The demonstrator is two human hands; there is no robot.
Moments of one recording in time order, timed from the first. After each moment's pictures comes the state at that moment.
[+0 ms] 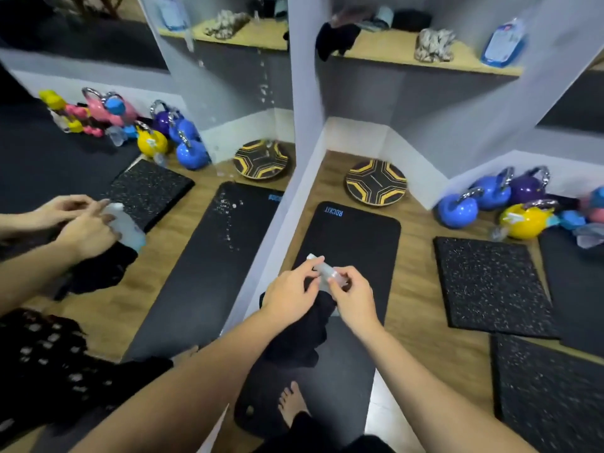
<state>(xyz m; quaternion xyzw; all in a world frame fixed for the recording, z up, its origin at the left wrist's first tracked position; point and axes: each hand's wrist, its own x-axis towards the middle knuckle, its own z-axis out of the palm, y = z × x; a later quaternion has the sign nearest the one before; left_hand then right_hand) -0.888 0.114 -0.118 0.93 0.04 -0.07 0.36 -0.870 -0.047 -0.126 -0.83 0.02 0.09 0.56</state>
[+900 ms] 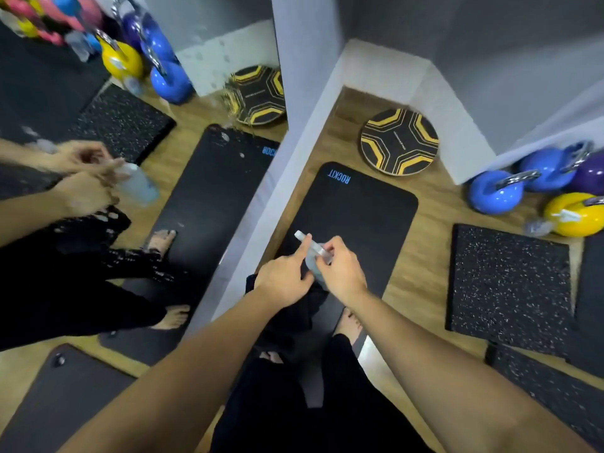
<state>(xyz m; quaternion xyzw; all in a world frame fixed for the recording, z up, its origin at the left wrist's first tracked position) -0.656 0.093 -0.200 0.93 0.11 -0.27 0.21 -0.604 -0.050 -0.220 -0.89 -0.03 0.27 0.36</state>
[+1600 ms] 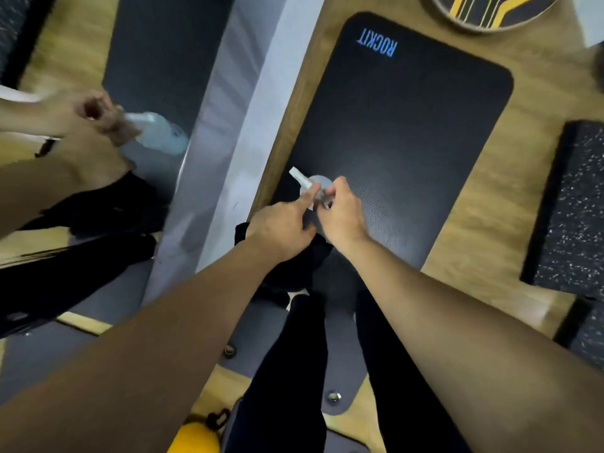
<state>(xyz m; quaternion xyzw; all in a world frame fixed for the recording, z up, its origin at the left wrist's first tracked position) -0.599 0.163 -0.512 0.91 0.09 -0.36 0.17 -0.562 0.036 -0.553 -0.87 0.05 0.32 0.37</state>
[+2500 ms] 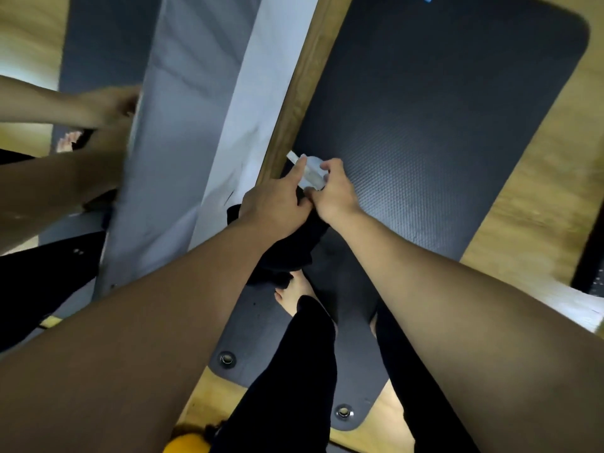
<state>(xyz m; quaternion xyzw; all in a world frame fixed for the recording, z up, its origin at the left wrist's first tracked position) -0.592 0.198 -0.625 0.91 0.15 -0.34 0.20 -0.552 0.081 -0.679 -0.81 0.10 0.41 0.40</state>
